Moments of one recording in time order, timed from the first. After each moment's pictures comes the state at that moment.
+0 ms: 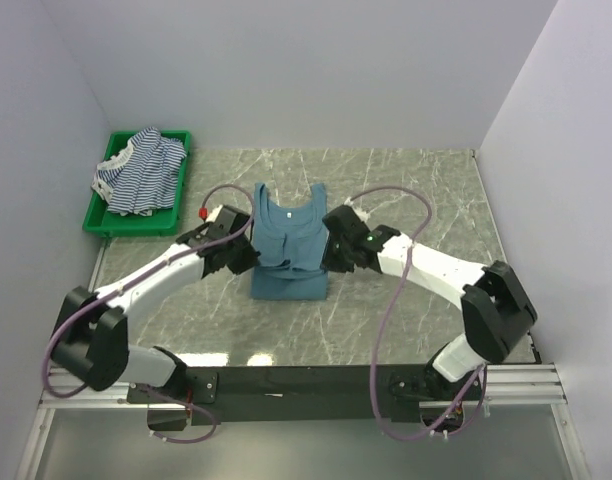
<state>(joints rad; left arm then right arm) -0.54 1.34 0.89 -0.51 -0.13 -1.09 0.74 1.52 1.04 -0.50 0.11 0.92</state>
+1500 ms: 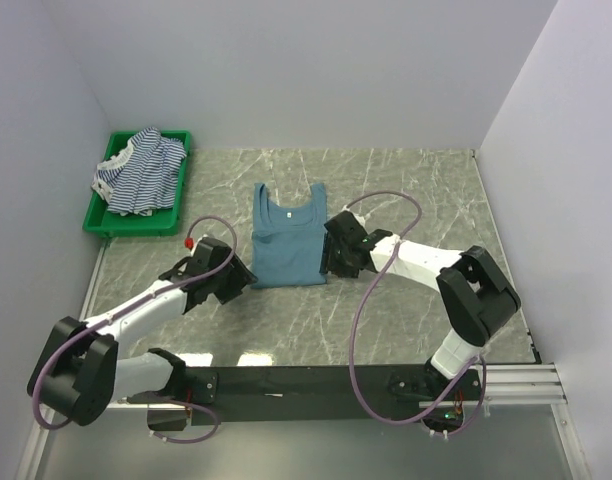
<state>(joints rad) -0.45 1.19 0.54 -0.24 0.00 -1.06 0.67 1.66 0.99 -0.38 0.10 0.75</state>
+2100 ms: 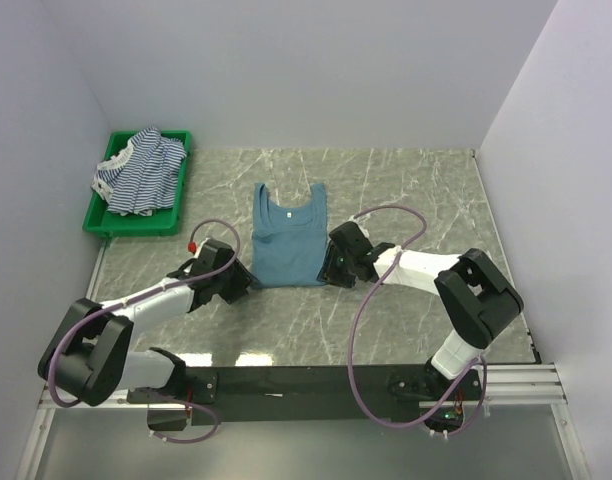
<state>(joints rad) -0.45 1.28 0.49 -0.11 0.01 -1.13 0.67 1.64 0.85 -0.19 0.01 0.91</state>
